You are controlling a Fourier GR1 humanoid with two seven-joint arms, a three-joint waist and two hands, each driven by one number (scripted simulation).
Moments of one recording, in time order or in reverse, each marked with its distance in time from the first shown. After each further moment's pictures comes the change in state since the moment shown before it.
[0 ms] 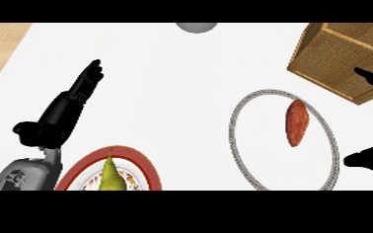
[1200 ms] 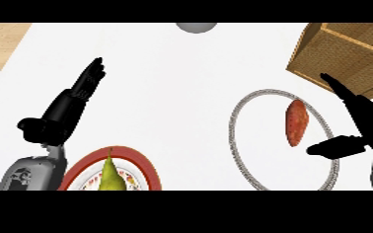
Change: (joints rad) left arm -0.014 -0.102 0.091 -0.007 -0.098 -0.089 0.032; right arm -0.001 0.233 0.033 0.197 0.338 -0.097 -0.309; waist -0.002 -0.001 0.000
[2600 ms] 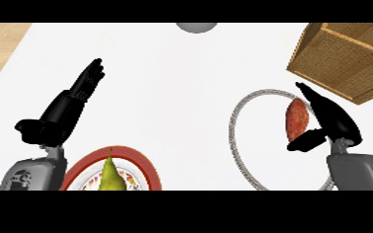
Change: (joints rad) left arm 0.006 -0.055 0.063 -0.013 -0.054 -0.070 0.004; right arm -0.082 0.111 0.043 0.284 0.251 -0.049 -0.041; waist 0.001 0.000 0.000
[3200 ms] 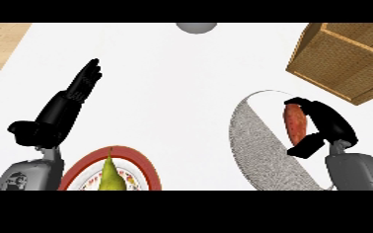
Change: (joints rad) left arm 0.008 -0.005 0.021 -0.021 0.001 -0.024 0.011; right arm -0.001 -0.013 0.008 0.085 0.013 0.043 -0.092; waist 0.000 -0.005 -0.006
